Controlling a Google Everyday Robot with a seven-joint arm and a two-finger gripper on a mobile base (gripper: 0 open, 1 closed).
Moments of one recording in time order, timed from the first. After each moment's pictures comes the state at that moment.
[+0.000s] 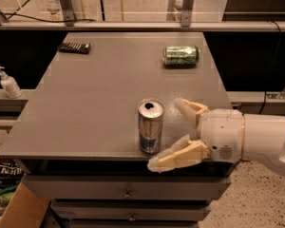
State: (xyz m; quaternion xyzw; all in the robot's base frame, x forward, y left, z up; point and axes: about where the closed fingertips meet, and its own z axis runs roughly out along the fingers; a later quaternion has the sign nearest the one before) arm 0.406 -0.047 0.881 -0.43 0.67 0.37 0.48
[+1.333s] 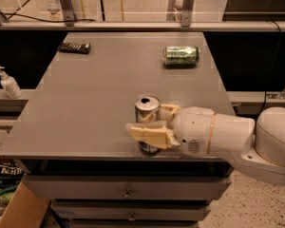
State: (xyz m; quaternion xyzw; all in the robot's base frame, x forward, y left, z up) arm 0.433 -0.002 0.876 -0.38 0.67 0.38 0.51
